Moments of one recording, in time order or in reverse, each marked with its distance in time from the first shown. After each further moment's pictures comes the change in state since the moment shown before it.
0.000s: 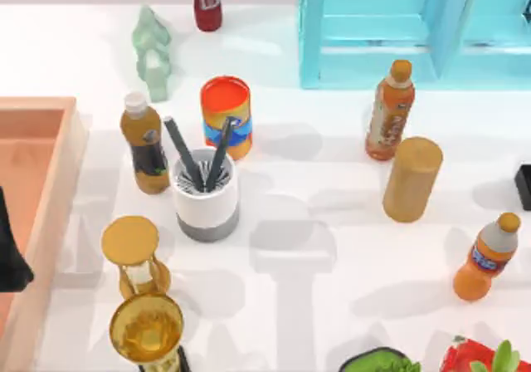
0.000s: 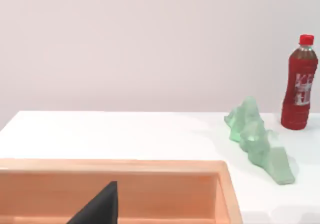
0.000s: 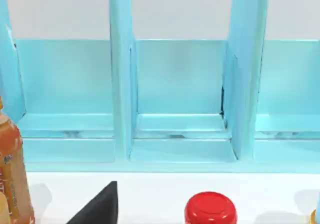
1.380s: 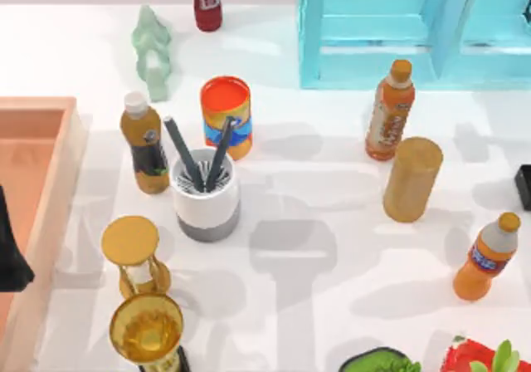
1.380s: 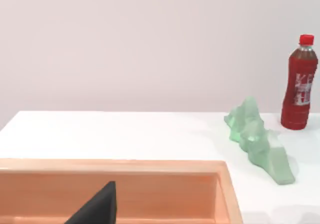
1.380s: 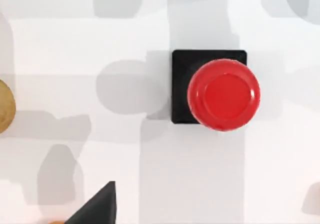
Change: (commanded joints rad) left arm 0.000 0.000 0.000 0.000 0.000 0.000; right arm -0.025 1.666 1.508 -1.136 0.002 -0.011
